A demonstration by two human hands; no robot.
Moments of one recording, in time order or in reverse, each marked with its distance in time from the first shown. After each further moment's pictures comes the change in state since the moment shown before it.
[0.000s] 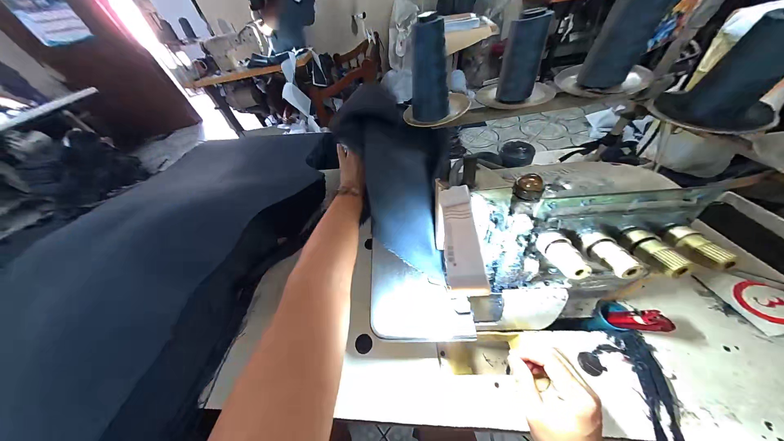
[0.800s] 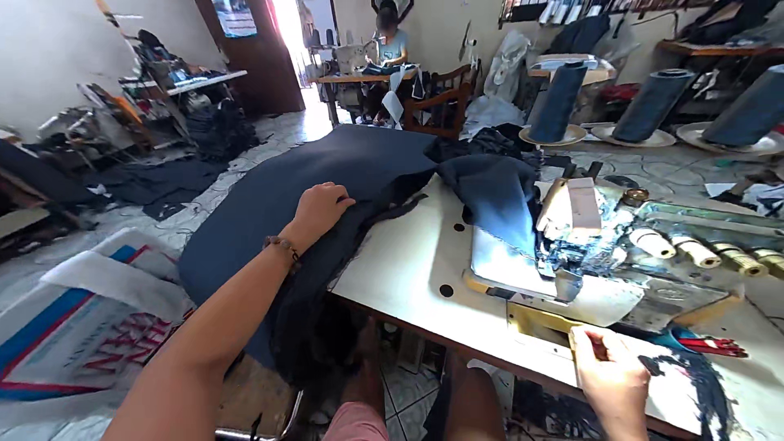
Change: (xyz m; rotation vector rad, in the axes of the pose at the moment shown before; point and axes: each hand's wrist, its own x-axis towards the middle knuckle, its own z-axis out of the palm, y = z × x) left_hand -0.280 -0.194 -0.152 -0.013 0.158 -0.019; right_hand -0.004 0.000 -0.002 -0.053 -0.051 -0.044
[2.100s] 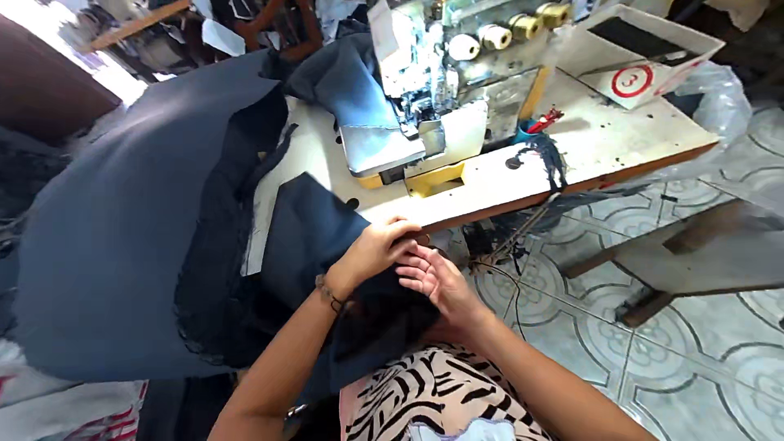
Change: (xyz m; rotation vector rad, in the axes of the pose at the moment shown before) left_hand -0.123 0.198 0.160 -0.646 -0.343 0.843; right_hand -0.128 -0.101 0.020 1.339 -0.365 0.874
